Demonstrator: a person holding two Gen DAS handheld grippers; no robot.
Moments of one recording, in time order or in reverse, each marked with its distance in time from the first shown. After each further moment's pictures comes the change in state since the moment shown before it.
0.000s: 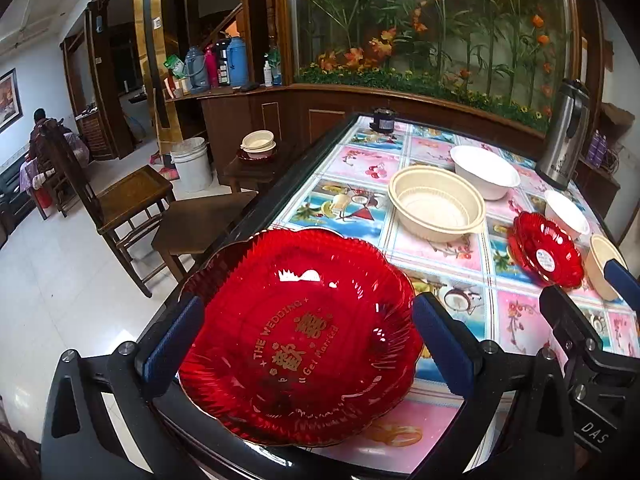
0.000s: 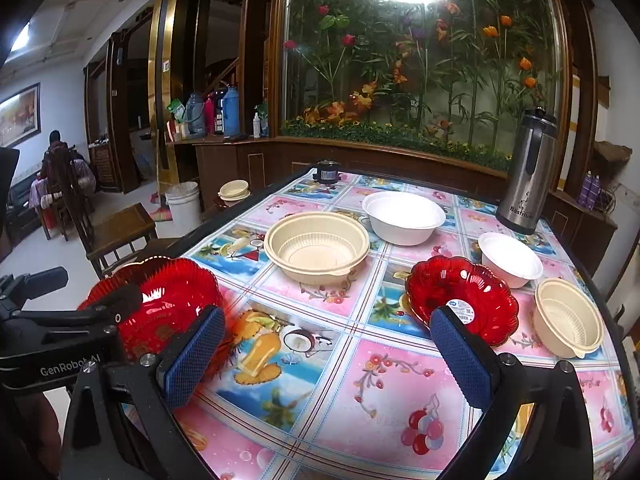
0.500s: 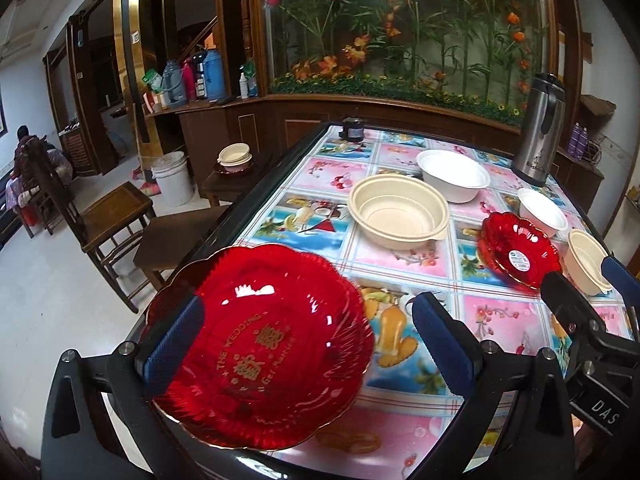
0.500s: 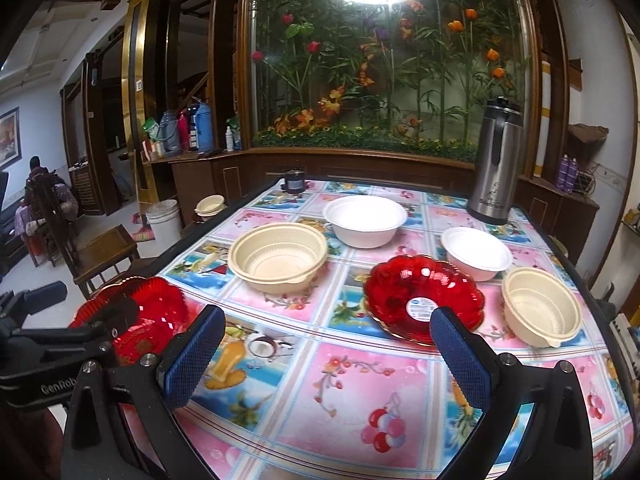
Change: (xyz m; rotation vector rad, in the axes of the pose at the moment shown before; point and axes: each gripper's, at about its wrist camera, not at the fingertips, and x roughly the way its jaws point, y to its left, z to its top) left arm -0.011 -0.031 0.008 0.032 -0.037 -0.047; right arm -0.016 -0.035 0.006 0.086 -0.022 -0.050
